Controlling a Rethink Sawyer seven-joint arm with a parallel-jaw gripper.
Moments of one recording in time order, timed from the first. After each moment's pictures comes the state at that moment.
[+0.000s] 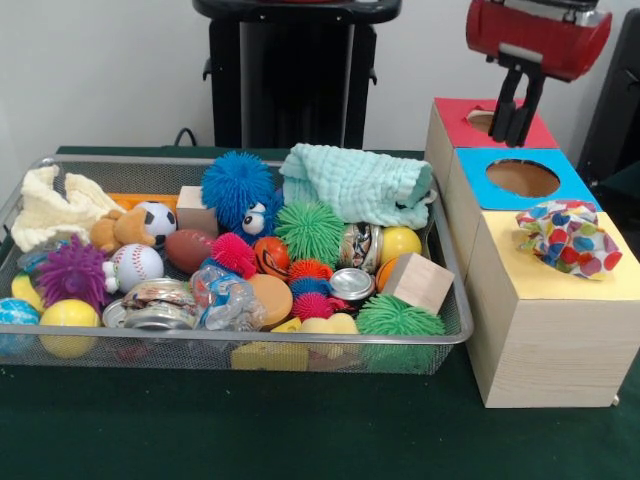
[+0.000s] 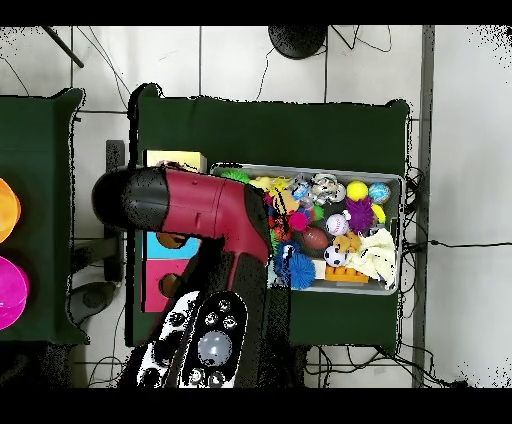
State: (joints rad) arm 0.20 -0.63 -0.36 1.39 0.25 0.76 2.23
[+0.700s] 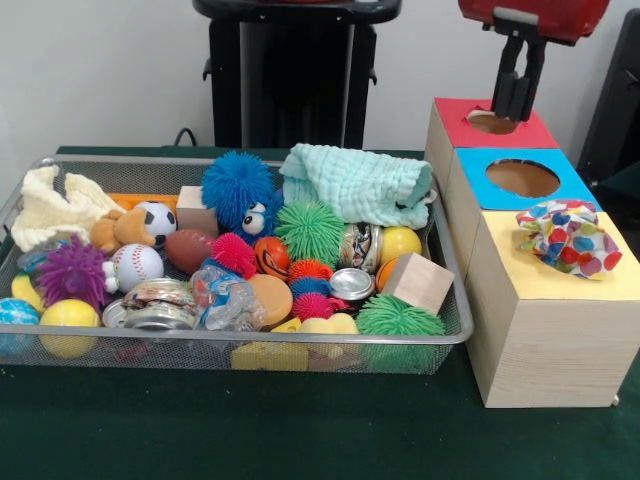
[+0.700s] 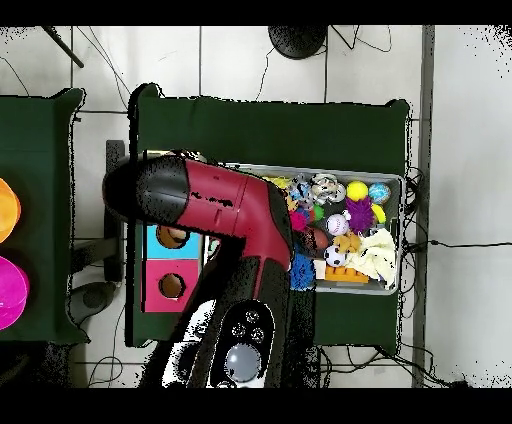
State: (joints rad) arm 0.16 -0.66 -0.35 1.39 0.33 0.78 2.23
